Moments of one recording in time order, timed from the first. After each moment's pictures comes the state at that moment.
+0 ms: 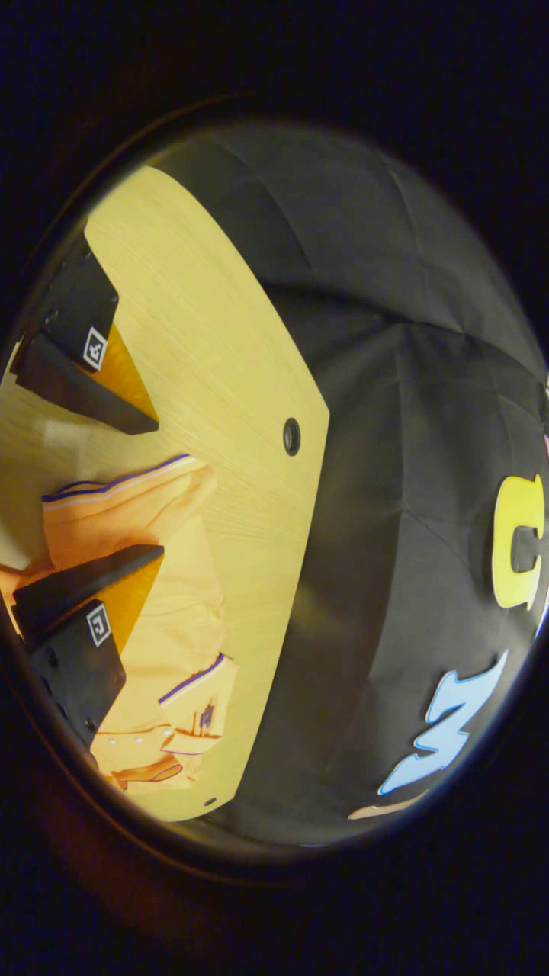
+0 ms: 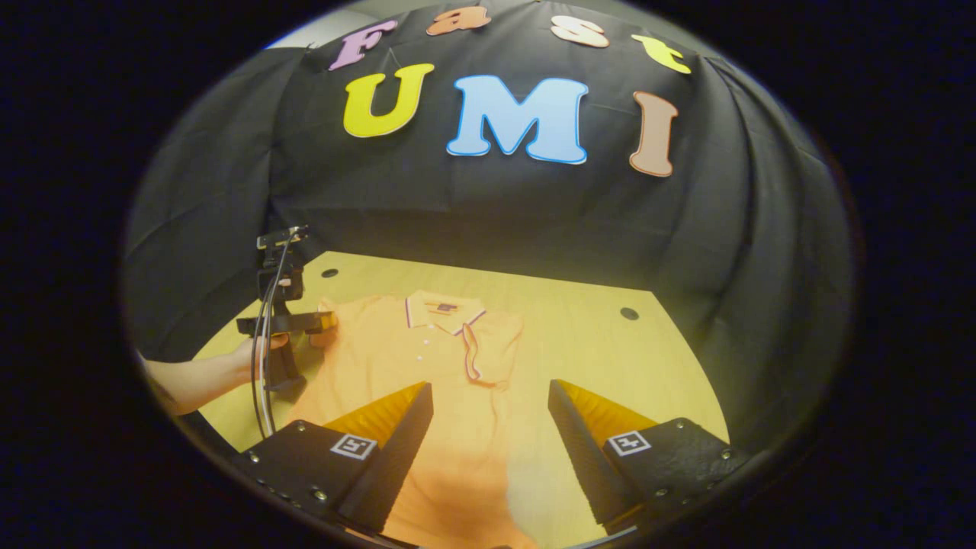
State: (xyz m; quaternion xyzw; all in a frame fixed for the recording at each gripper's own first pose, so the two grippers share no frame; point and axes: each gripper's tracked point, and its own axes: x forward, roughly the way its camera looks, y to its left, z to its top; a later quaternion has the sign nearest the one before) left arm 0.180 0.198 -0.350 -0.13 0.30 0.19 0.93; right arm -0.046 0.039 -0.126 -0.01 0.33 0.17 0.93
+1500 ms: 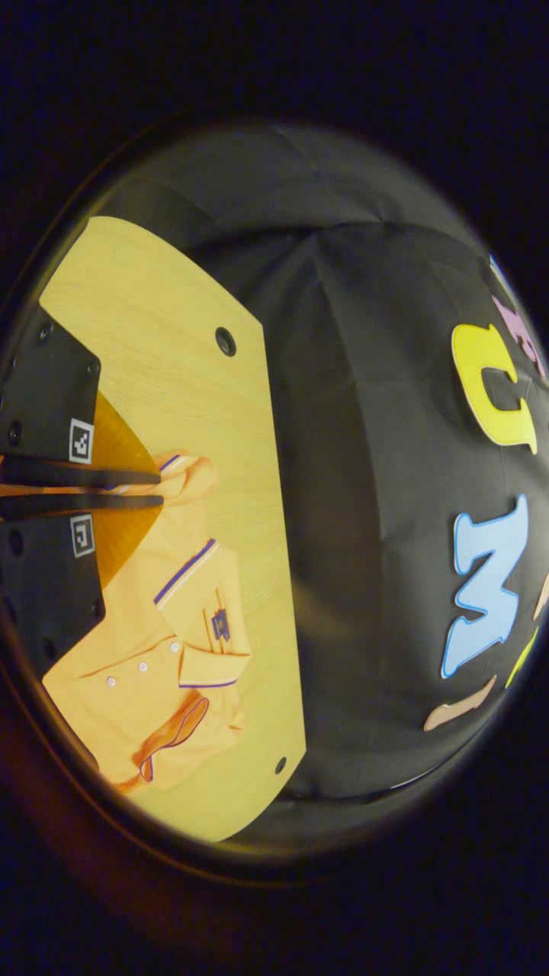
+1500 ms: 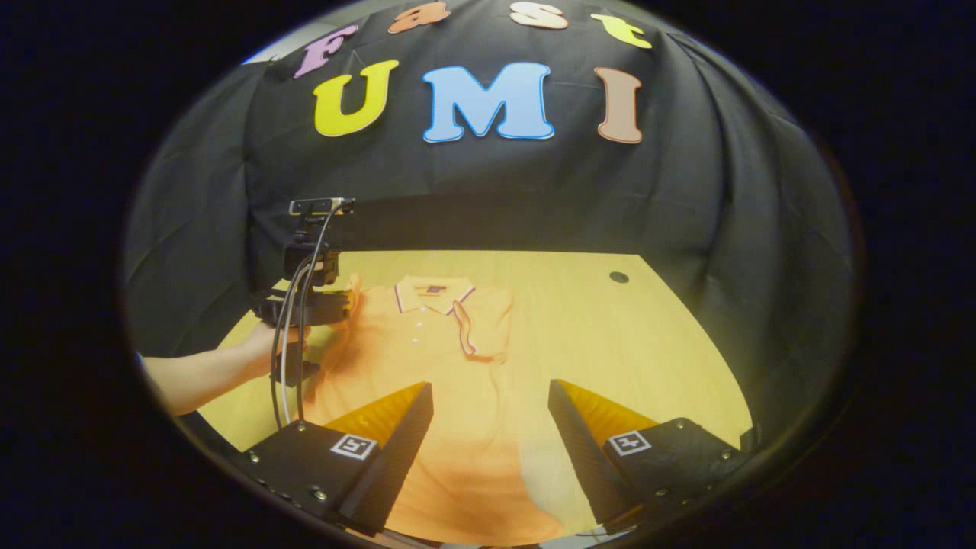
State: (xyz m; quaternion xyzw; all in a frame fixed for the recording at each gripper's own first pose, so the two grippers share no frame) left arm 0.227 0.081 -0.305 0.01 0.29 0.06 0.96; right arm -0.079 0.033 -0.144 0.03 0.36 0.13 0.92
